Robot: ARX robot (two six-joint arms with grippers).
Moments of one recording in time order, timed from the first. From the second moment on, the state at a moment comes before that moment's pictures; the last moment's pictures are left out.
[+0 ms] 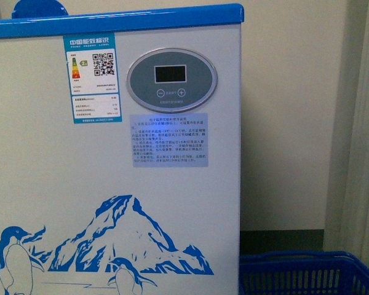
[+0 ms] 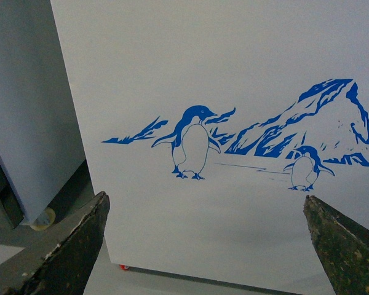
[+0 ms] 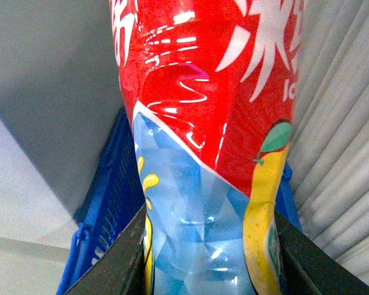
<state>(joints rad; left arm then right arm) 0.00 0.00 0.01 0.00 0.00 0.00 -0.15 0.78 0.24 0.42 -0.15 -0.07</state>
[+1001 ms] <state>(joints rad) 0.00 0.00 0.01 0.00 0.00 0.00 -0.02 0.07 0.05 -0.02 0.00 -0.02</state>
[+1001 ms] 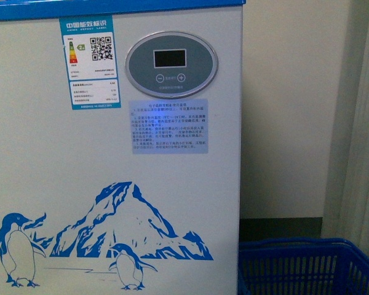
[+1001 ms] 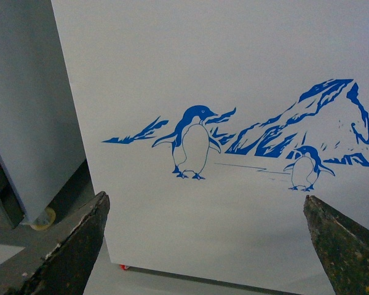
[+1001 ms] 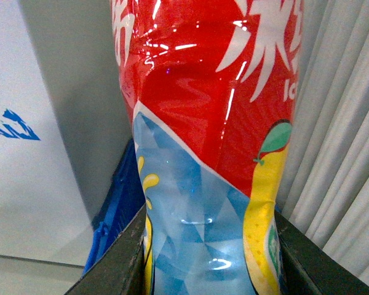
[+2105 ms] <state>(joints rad) 0.00 0.00 0.01 0.00 0.00 0.00 0.00 0.01 0.02 -0.01 0.00 -0.01</state>
